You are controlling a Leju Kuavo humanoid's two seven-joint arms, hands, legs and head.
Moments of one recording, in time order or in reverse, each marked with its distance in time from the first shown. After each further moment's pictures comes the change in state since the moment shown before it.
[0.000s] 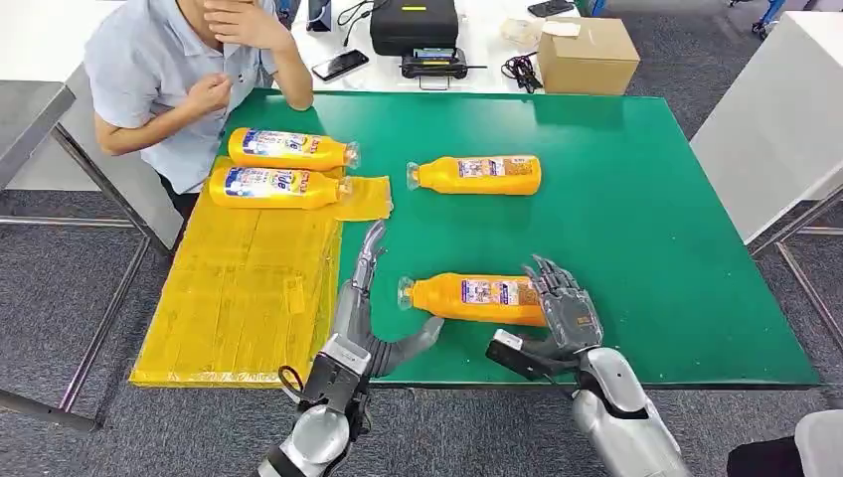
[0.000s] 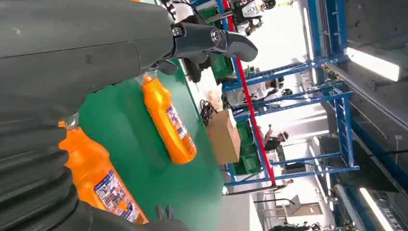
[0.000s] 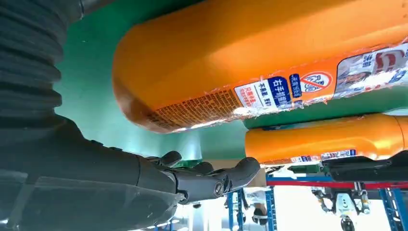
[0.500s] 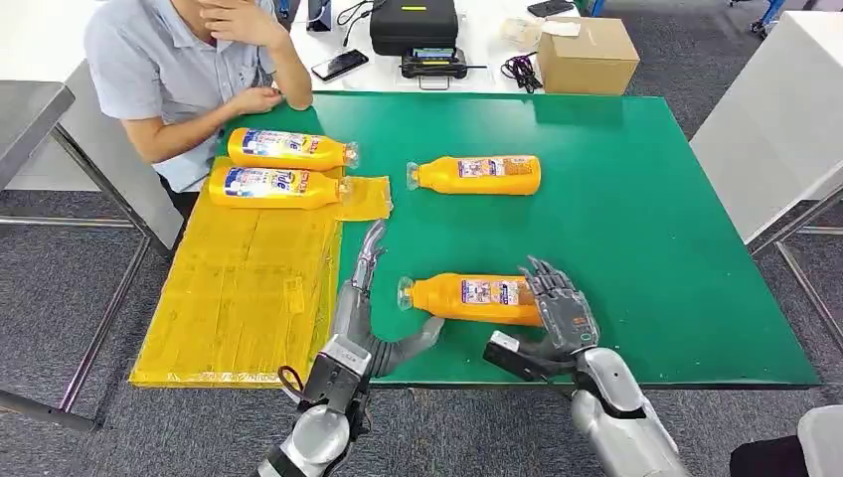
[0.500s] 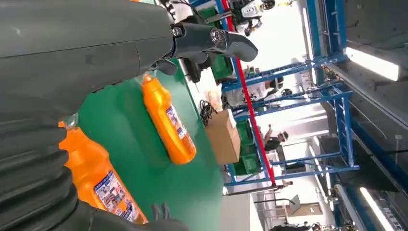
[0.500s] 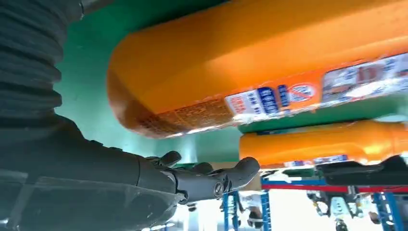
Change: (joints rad) left arm -0.001 0.000 -0.002 0.000 -0.006 0.002 0.001; right arm -0.003 0.006 0.022 -0.008 -0.009 0.024 -0.009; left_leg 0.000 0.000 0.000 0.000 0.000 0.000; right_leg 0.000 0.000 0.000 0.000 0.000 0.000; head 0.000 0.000
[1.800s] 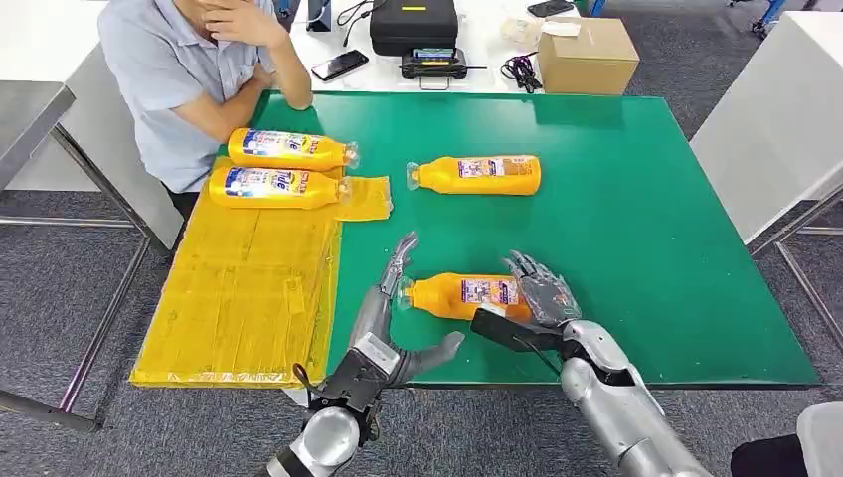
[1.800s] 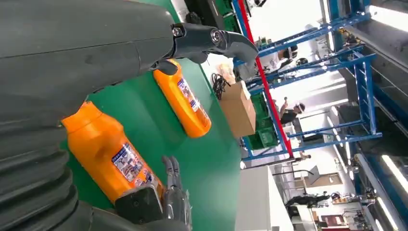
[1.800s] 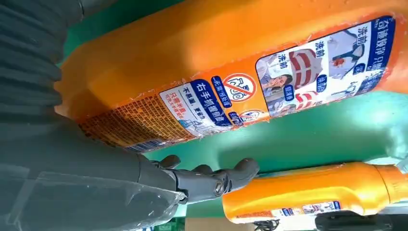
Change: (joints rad) left arm -0.026 0.000 -0.047 0.050 -0.013 -0.056 0.071; right arm -0.122 -0.014 0.105 0.032 -0.188 0.270 0.105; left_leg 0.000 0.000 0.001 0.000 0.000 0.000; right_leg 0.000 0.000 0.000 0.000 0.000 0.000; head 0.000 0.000
